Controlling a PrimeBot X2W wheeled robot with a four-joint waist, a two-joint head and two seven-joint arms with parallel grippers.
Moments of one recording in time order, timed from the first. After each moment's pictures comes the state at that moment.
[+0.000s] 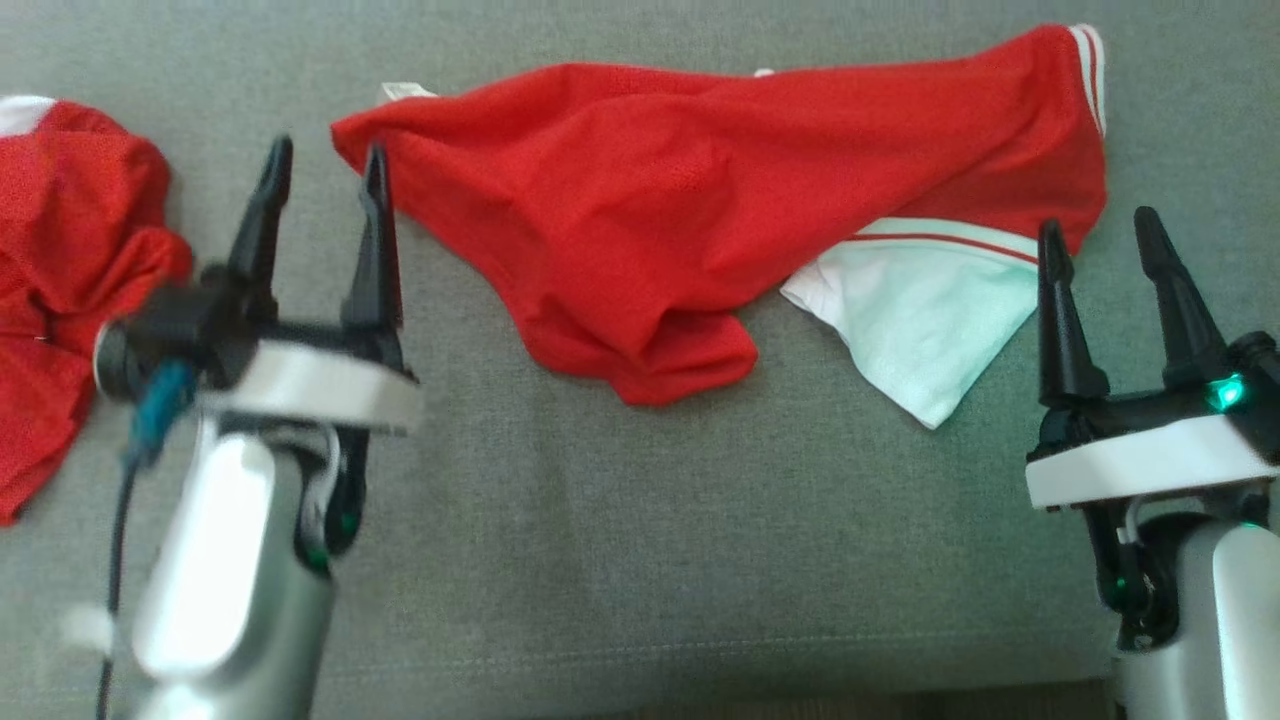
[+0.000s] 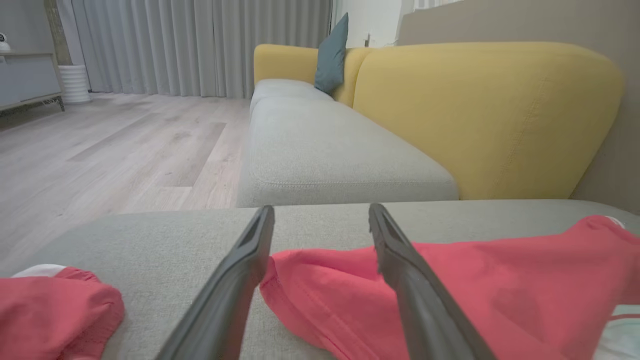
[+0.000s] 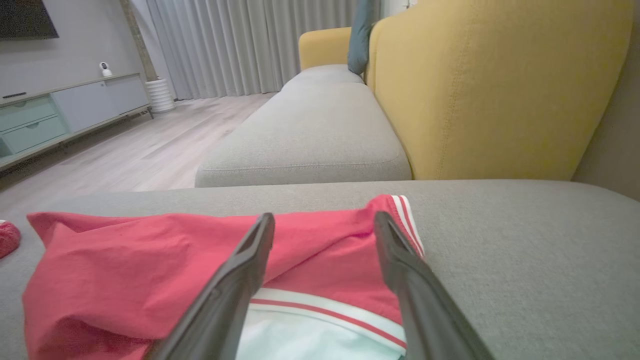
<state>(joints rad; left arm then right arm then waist) -0.40 0.15 -0.24 0.19 -0.25 0.04 -0.25 -0.13 -0.05 -0.02 -0.15 0.14 0.13 0.04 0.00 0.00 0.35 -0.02</state>
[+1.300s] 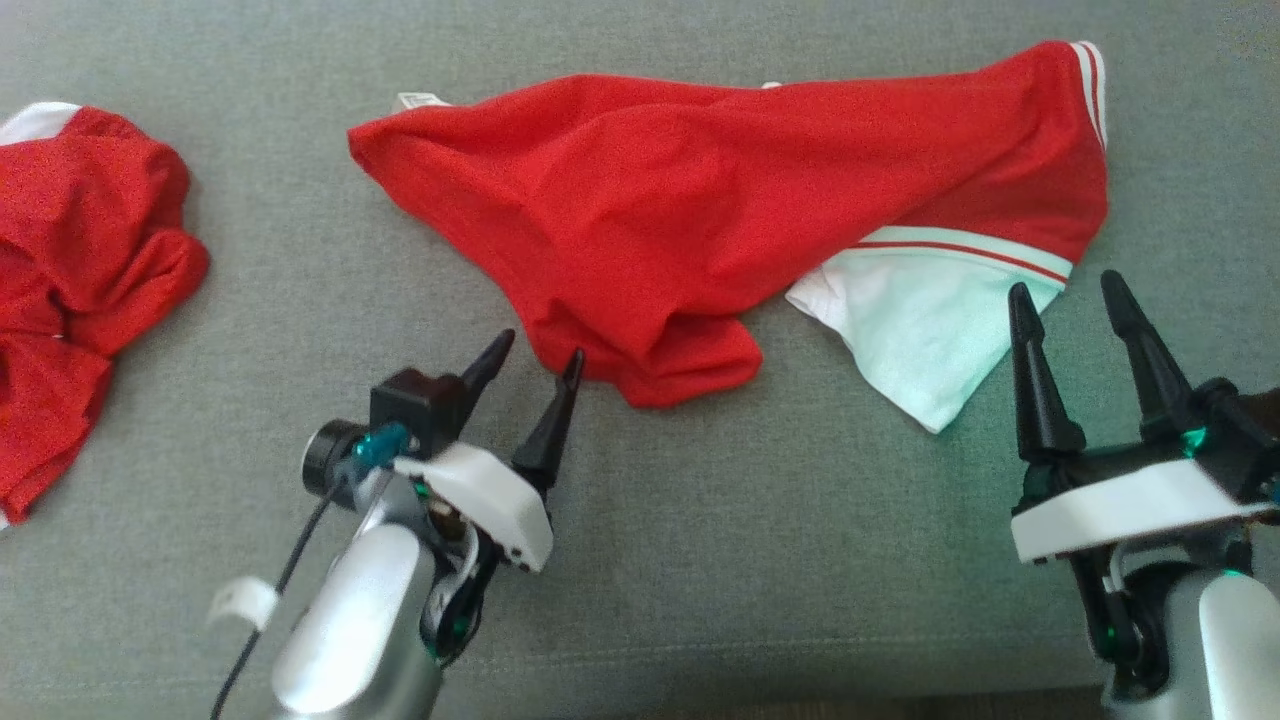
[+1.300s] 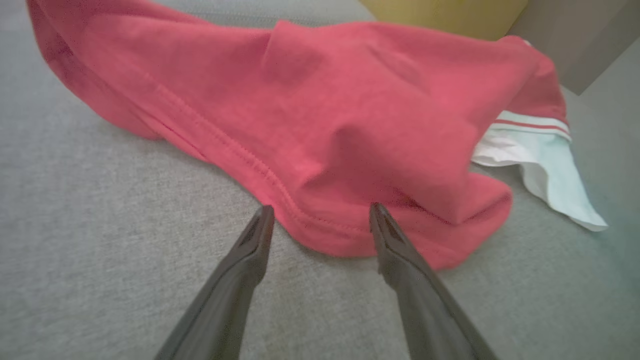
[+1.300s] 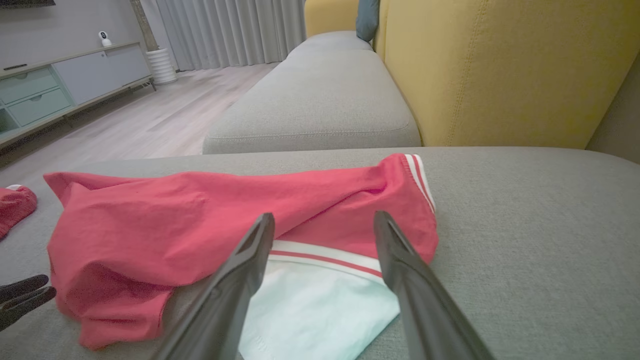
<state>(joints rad) -0.30 0.06 -0.41 0.38 -0.25 -0.09 -0.12 -0.04 -0.05 -0.01 -0.18 0.13 0.13 0.09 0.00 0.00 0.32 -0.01</state>
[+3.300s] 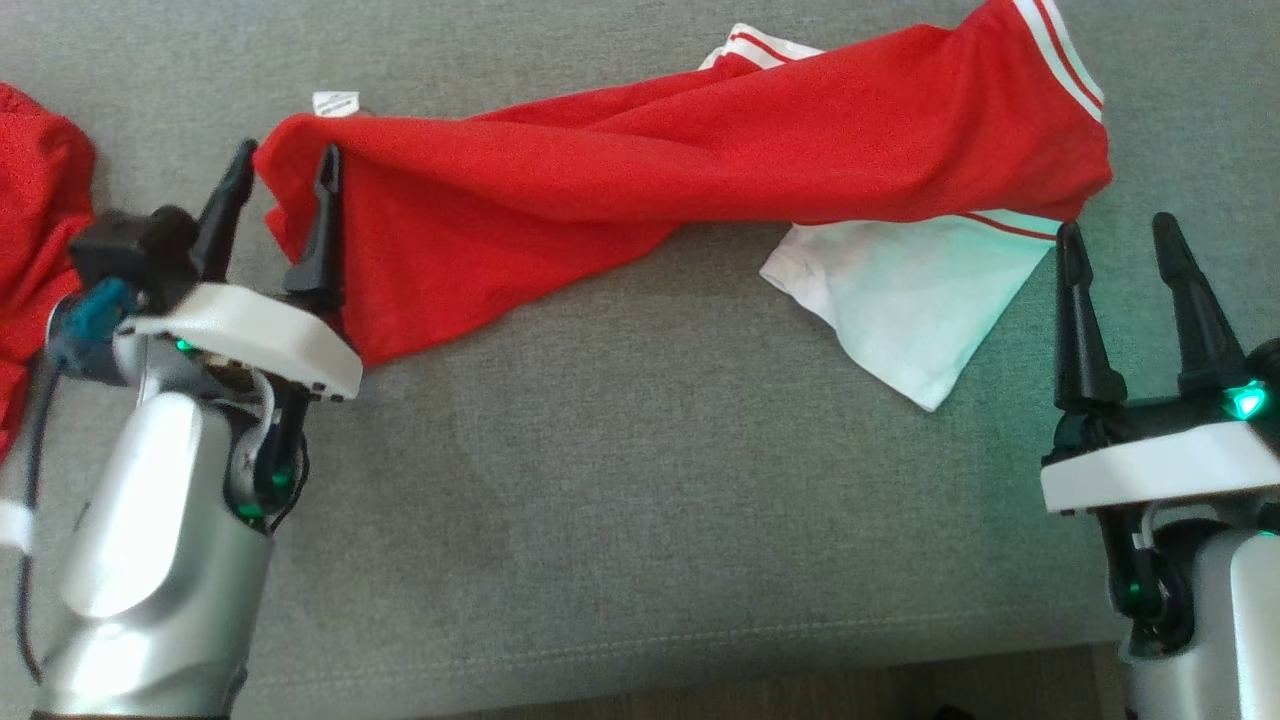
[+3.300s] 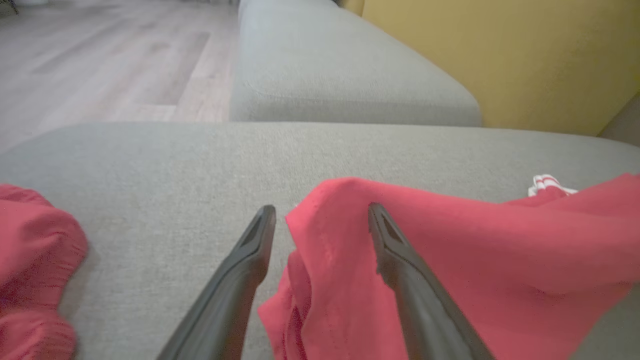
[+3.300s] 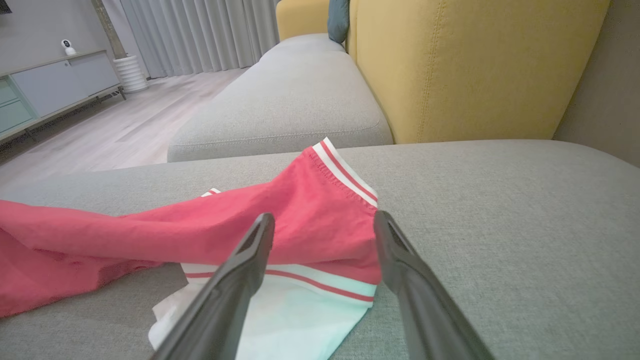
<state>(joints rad) -0.48 0.25 -0.25 0.31 -0.39 0.00 -0.10 -0.11 -0.05 -0.04 -0.17 0.16 0.13 0.05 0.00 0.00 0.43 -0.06</state>
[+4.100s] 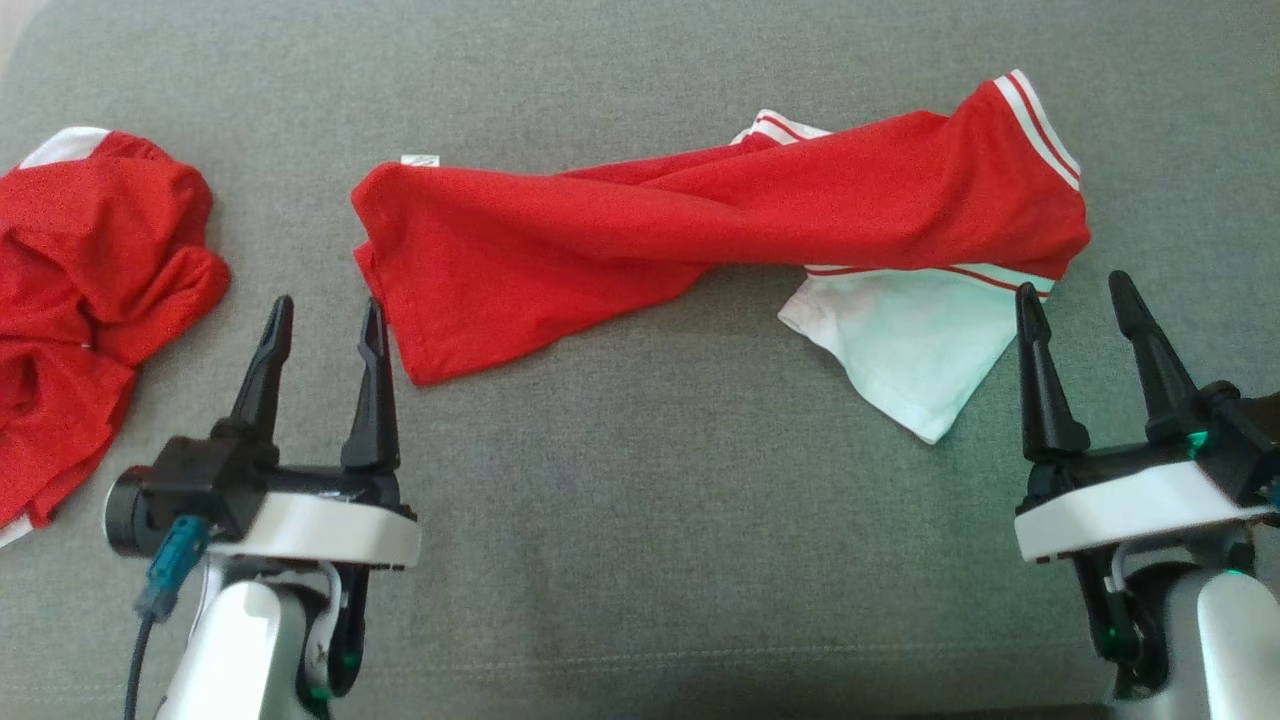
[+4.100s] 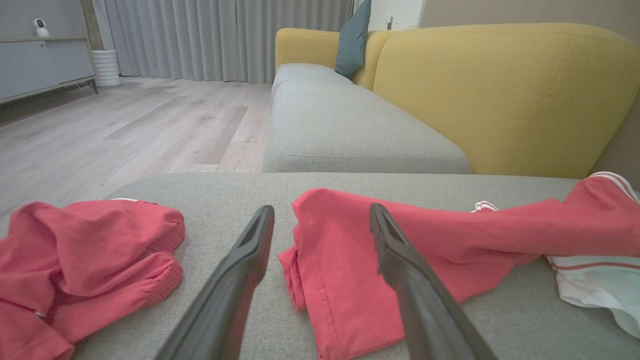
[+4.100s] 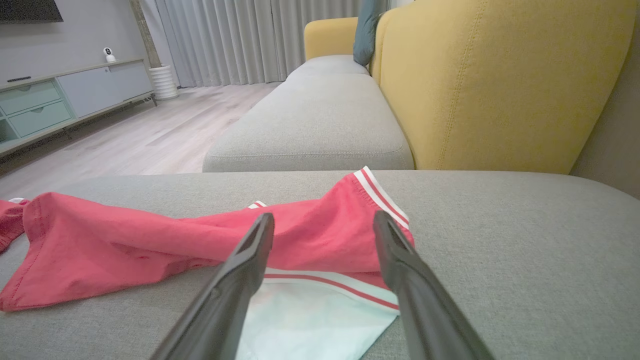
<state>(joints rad) -0.12 0.15 -0.21 0.03 -0.23 0.09 -0.26 -0.05 -0.05 -0.01 -0.15 0.11 0.13 0.06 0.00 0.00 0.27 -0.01</state>
